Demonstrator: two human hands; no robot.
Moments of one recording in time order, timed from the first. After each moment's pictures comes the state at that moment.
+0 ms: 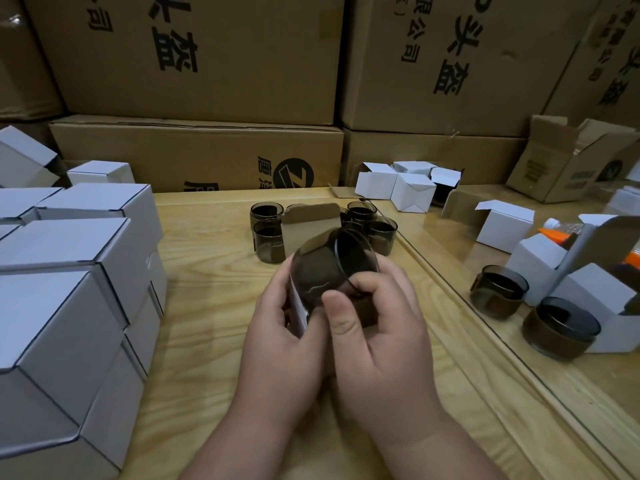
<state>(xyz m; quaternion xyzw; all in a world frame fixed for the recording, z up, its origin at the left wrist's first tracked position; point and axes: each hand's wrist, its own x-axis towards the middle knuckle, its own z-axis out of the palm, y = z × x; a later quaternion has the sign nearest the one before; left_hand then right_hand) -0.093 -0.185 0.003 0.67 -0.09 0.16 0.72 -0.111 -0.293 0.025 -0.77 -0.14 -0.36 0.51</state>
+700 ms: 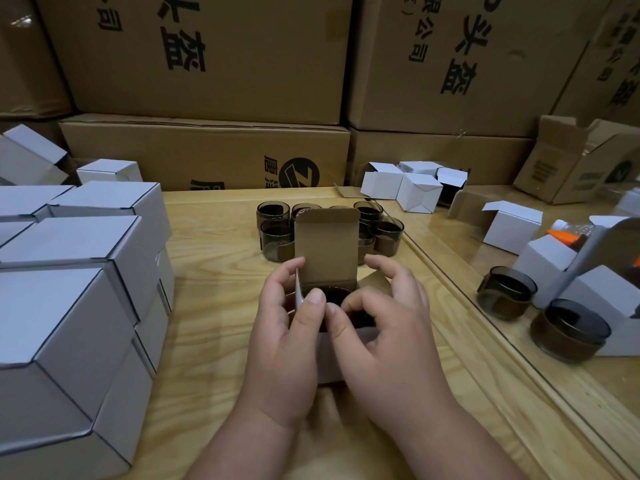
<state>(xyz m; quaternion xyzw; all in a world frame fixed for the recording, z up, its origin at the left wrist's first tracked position) -0.089 -0.183 0.000 0.60 -0.07 0.13 0.79 -0.107 -0.302 0.020 -0.87 -0.08 -0.29 0.40</state>
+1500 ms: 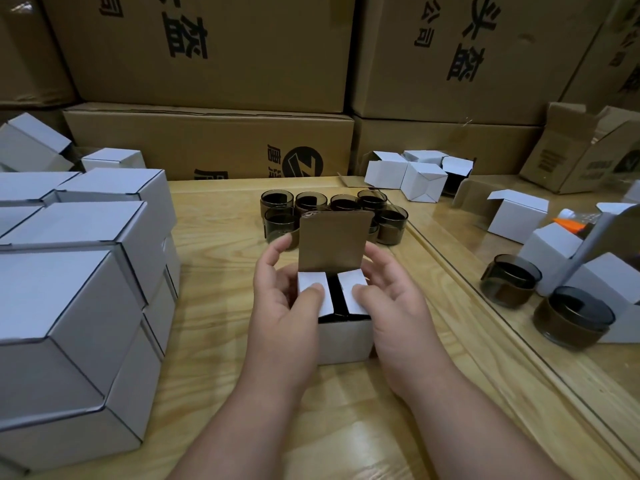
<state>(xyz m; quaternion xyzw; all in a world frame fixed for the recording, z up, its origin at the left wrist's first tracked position) -0.089 -0.181 0.008 0.61 -0.04 0.13 0.78 -0.081 -0.308 0.009 -0.65 -0.04 -0.09 0.75</state>
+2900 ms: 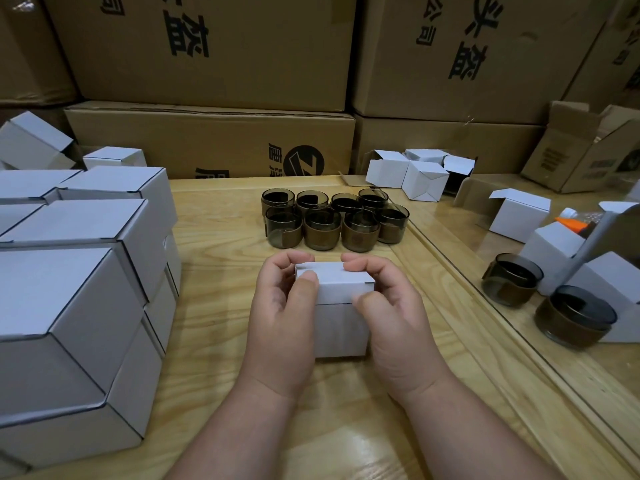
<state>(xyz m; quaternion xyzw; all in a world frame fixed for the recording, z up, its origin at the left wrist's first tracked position) -0.086 -0.182 0.004 0.58 -0.05 0.16 0.80 -0.089 -0.301 0.009 -0.63 -0.08 -0.12 0.76</state>
